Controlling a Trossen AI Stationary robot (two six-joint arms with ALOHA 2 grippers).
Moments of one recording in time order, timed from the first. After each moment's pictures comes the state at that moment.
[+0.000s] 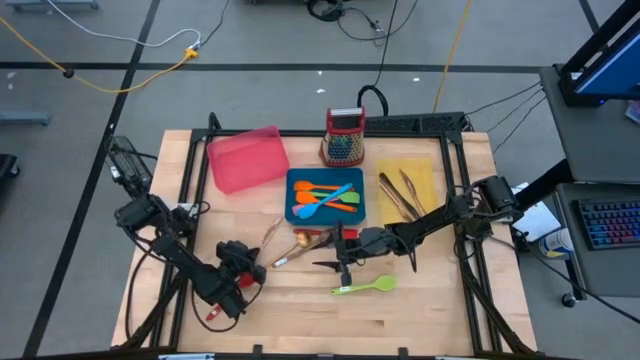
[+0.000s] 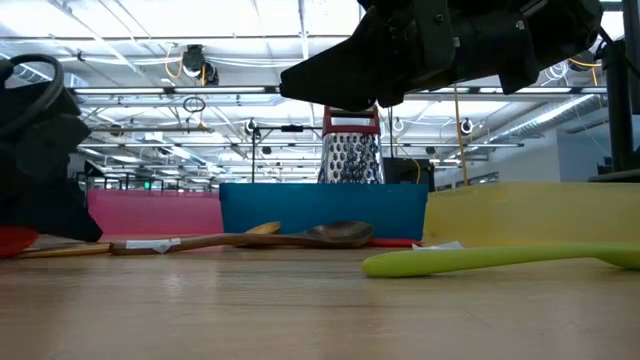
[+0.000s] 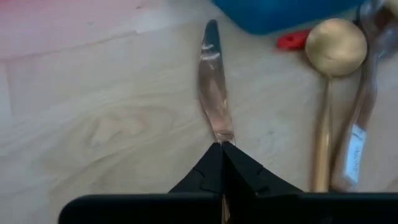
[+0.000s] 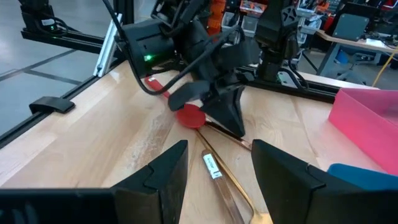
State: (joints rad) left arm -0.83 1.83 0.76 -0.75 -0.86 -2.06; right arm 0.27 1.82 0.82 0.80 0.13 -0.12
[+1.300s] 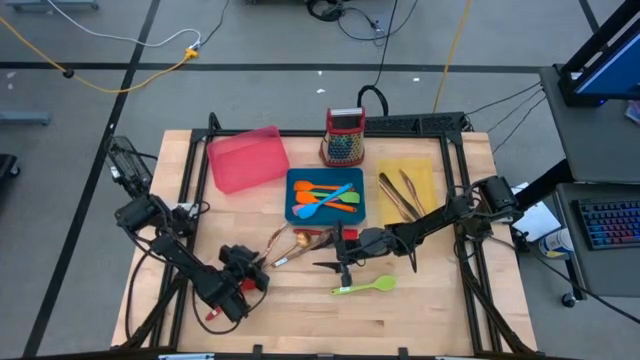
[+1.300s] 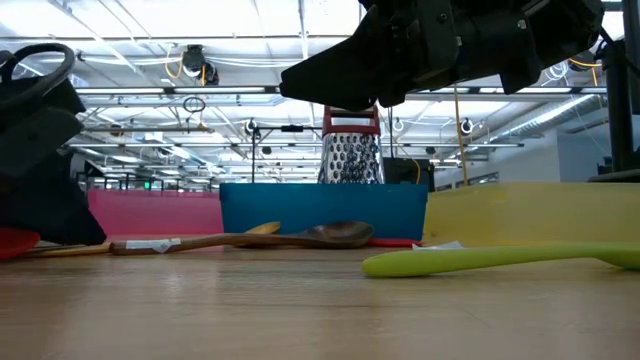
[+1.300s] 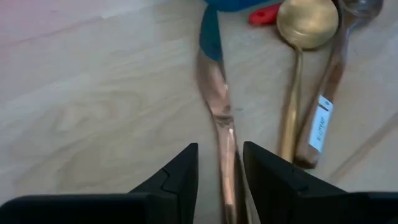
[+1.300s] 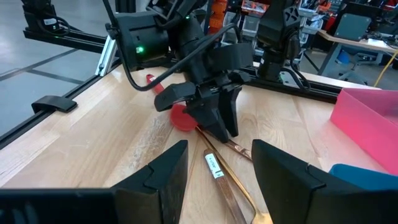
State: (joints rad) left arm -0.83 1.83 0.79 -0.66 -0.83 -1.91; right arm 0.27 1.82 0.82 0.80 0.13 -0.12
